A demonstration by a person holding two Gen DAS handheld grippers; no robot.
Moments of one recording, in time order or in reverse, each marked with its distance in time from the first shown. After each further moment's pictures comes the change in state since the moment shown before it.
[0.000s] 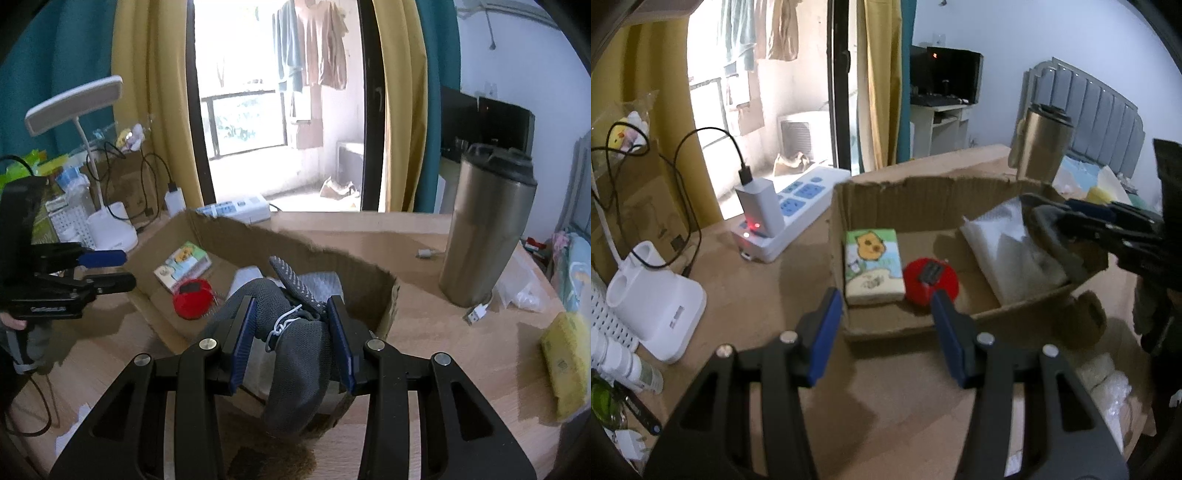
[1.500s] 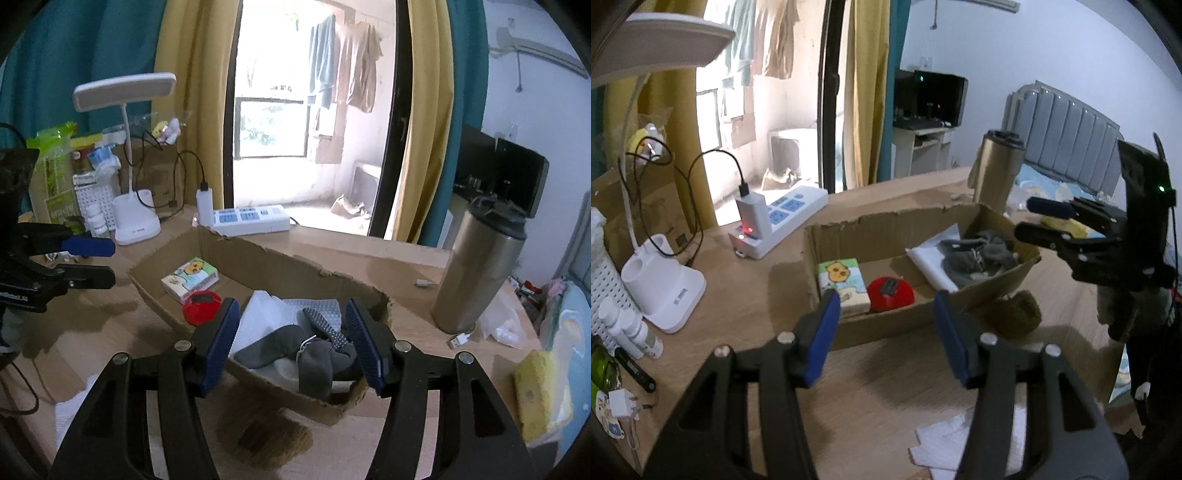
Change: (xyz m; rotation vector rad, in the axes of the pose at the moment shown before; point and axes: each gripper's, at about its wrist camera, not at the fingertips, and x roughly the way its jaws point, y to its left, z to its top) left arm -0.069 -0.029 -0.015 -0.027 -0.087 -0.069; right arm -0.048 0.021 0.003 -0.160 -0.063 0.007
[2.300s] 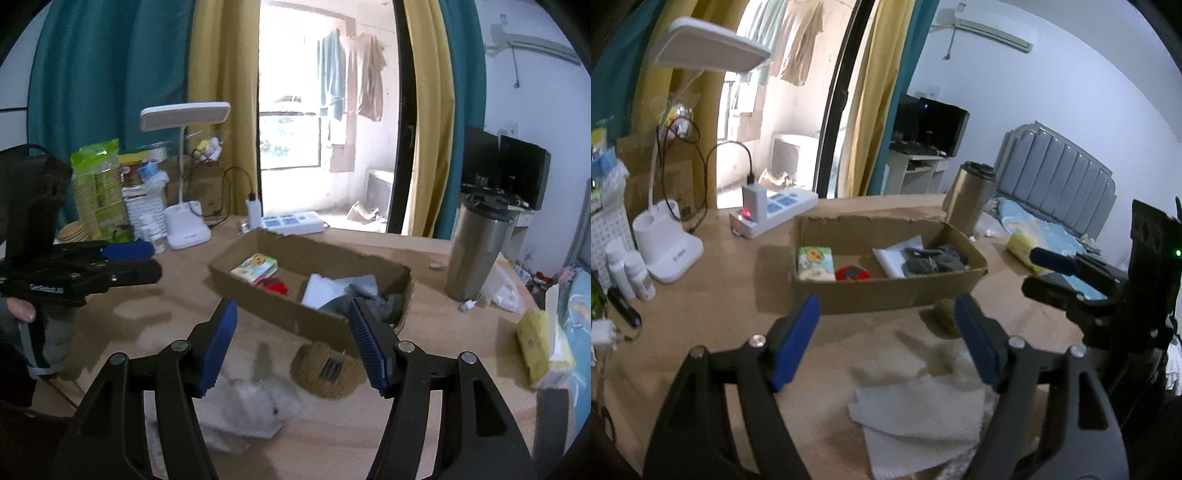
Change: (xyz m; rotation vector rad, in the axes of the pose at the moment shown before) left arm -0.062 -0.020 -0.029 -0.145 -0.089 -0.066; right arm -0.083 0.046 -0.025 0.047 -0.029 0.080
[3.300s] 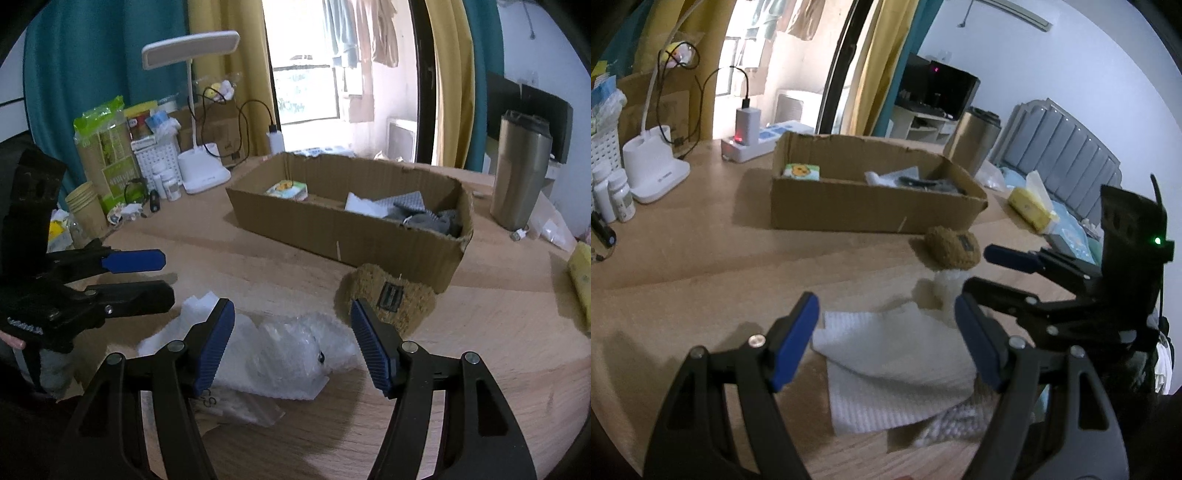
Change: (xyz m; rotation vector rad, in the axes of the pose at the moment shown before) left arm 0.020 -0.017 -0.062 -0.072 0.157 -0.002; right arm 0.051 0.015 -0.052 0.070 0.183 0.104
